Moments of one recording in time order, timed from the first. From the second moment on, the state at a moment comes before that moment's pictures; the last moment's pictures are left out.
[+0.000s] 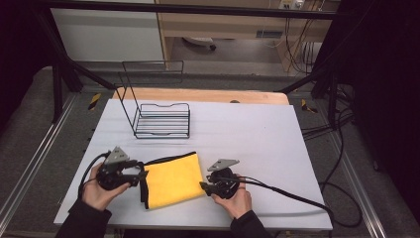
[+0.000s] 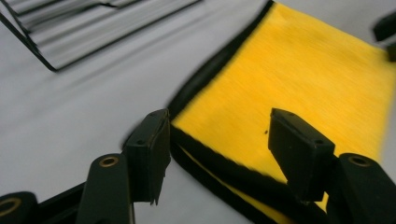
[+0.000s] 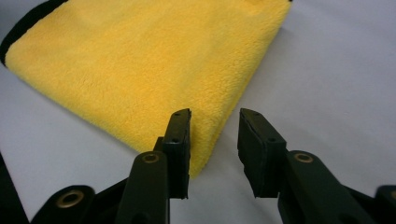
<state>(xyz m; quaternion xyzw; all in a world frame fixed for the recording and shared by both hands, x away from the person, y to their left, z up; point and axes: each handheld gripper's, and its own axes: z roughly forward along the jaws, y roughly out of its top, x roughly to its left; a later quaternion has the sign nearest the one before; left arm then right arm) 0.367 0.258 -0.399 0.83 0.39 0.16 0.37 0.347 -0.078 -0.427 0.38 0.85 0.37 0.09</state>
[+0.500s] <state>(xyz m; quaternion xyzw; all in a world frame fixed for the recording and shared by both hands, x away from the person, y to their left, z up) 0.419 0.252 -0.438 0.86 0.38 0.07 0.33 0.344 -0.069 -0.445 0.43 0.83 0.36 0.08</state>
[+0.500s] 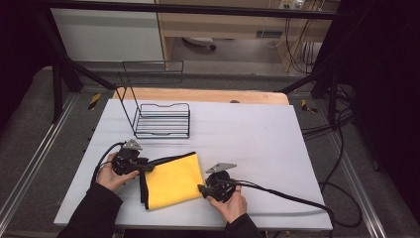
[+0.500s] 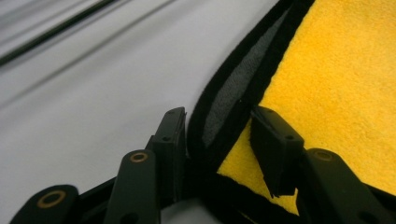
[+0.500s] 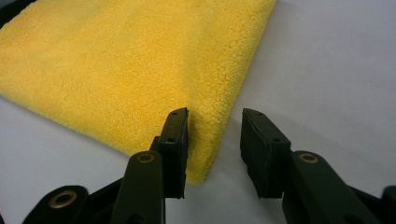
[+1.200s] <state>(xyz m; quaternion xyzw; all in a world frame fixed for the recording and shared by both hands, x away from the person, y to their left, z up) 0.362 0.240 -0.430 0.84 0.41 0.10 0.34 0.413 -0.077 -0.430 0.37 0.85 0.36 0.08</state>
